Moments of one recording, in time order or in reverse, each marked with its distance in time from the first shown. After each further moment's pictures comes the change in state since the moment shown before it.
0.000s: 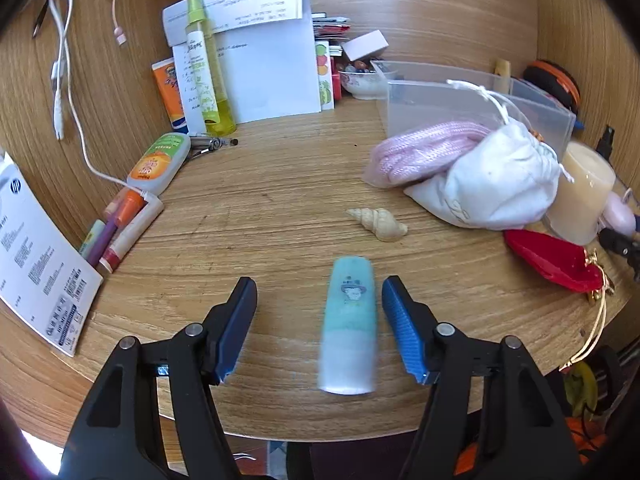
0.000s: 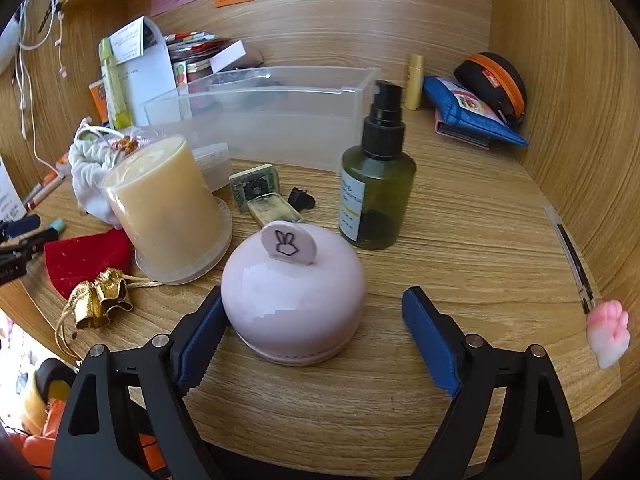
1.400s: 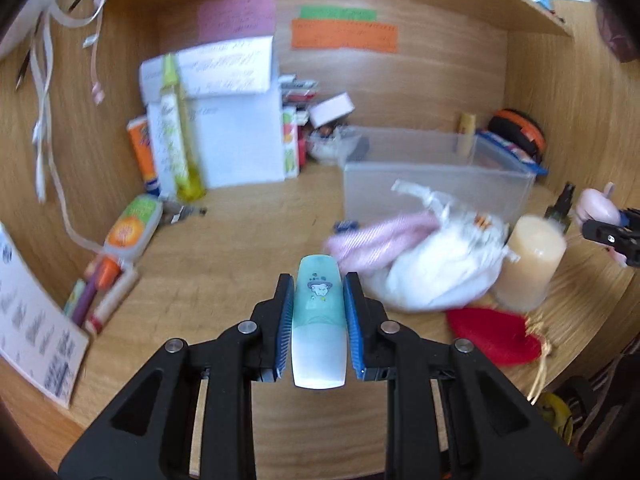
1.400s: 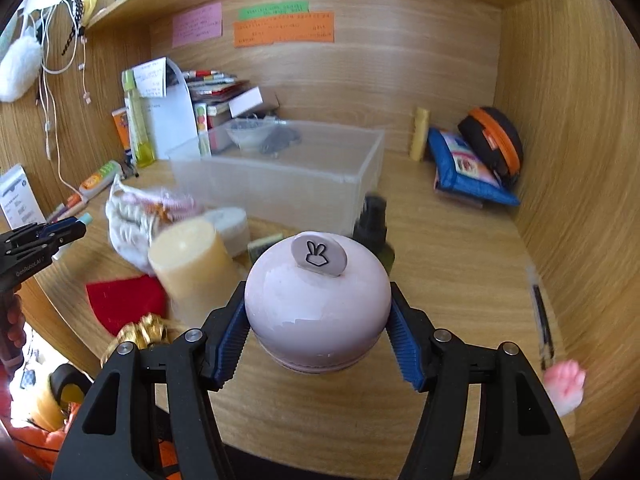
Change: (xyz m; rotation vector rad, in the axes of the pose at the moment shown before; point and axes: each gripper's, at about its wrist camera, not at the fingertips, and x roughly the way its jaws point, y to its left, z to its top) left arm -0.028 -0.018 0.041 0.015 -0.181 -0.121; right arm -0.041 -0.010 0.043 -0.049 -0.091 0.056
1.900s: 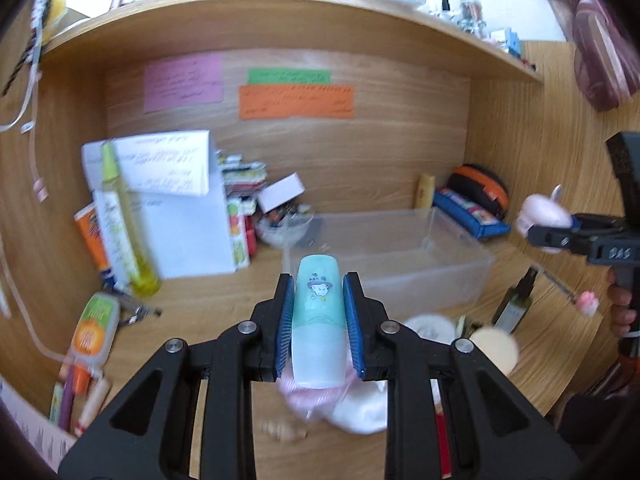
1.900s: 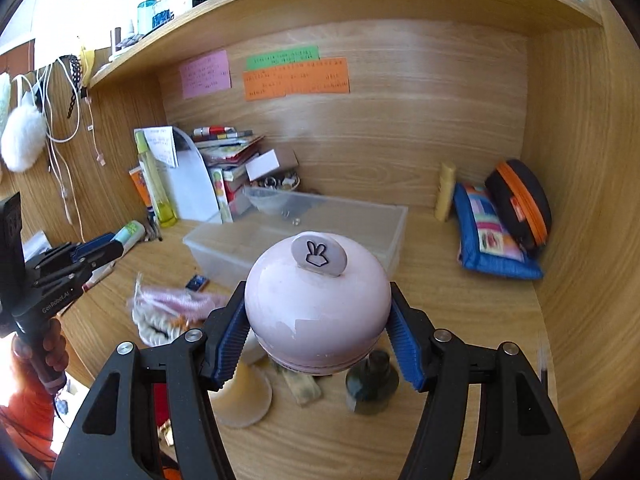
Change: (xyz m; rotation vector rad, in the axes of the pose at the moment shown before) left arm 0.005 -0.016 0.087 0.038 -0.133 -0.162; right arm 0.000 -0.011 0.079 0.029 -0.071 0.122
